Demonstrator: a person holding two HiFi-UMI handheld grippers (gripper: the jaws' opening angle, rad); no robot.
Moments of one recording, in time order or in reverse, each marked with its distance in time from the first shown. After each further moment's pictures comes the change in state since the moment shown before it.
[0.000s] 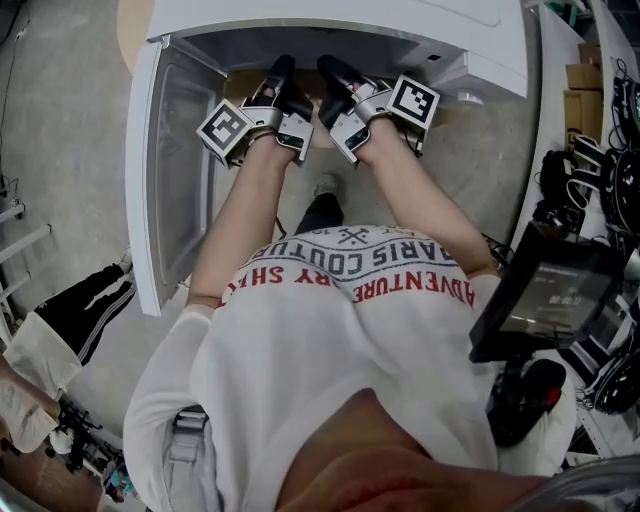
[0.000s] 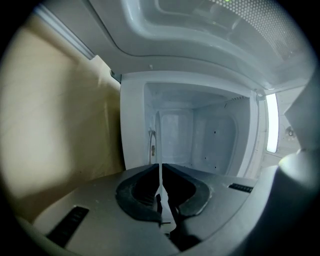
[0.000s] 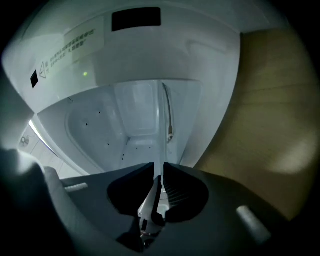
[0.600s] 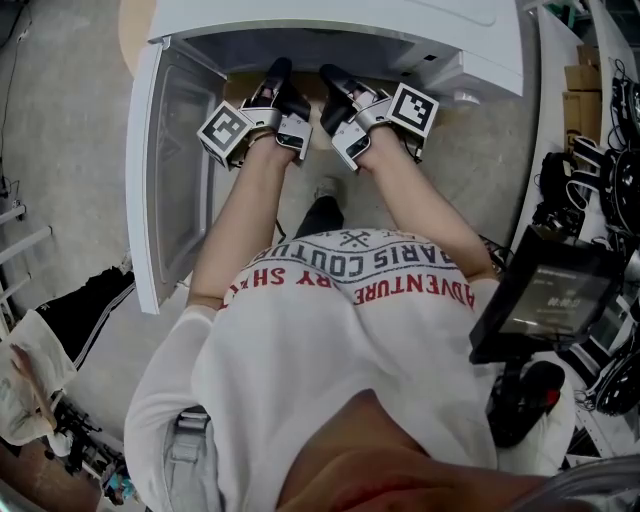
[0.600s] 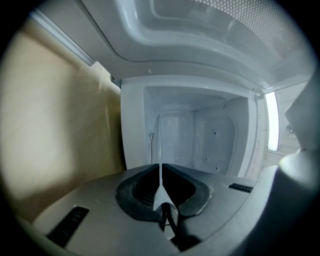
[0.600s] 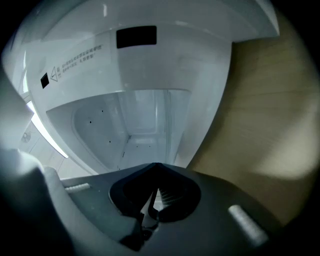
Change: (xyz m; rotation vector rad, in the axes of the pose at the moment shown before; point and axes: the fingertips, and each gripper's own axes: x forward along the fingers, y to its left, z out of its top) left arm -0.002 0.001 0.003 0.033 -0.022 0.019; right arm -0.011 -0.004 -0.003 -0.041 0.006 0.006
